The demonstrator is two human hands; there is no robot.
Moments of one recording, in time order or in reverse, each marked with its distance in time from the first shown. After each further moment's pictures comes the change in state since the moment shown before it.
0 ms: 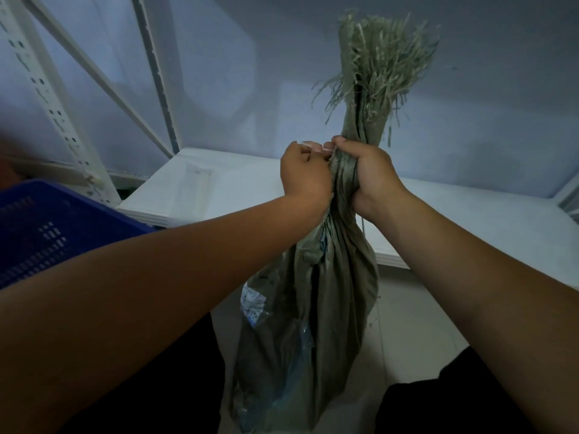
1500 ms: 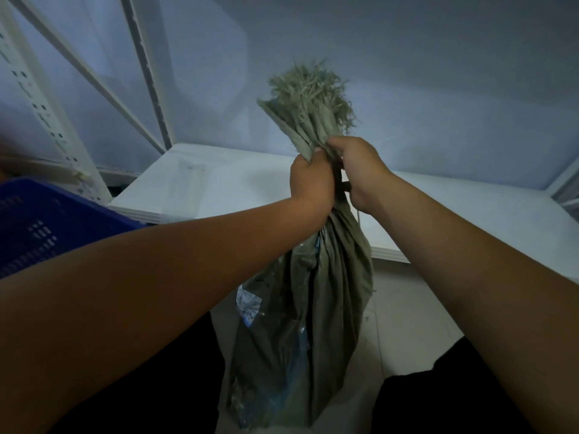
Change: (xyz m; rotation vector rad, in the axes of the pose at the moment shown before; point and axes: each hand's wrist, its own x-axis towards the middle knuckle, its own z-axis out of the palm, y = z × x) left_hand -0.006 -0.018 0.009 0.032 -0.100 -0.163; right_hand -0.015 -0.010 0.010 -0.385 0.074 0.066
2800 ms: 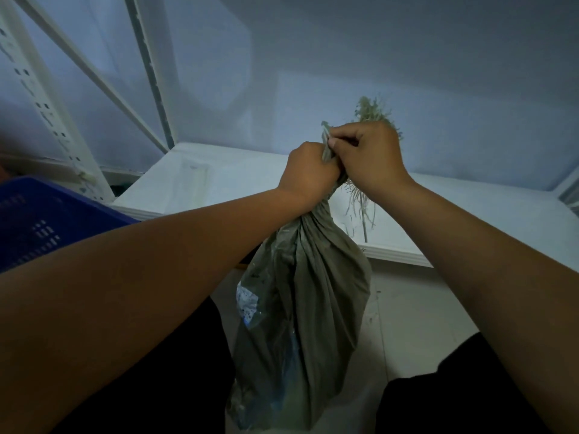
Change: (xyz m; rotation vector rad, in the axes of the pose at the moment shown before) left_hand 0.020 0.018 -0.029 0.658 -0.253 0.417; right_hand 0.016 0.002 -0.009 -0.651 0.166 -0.709
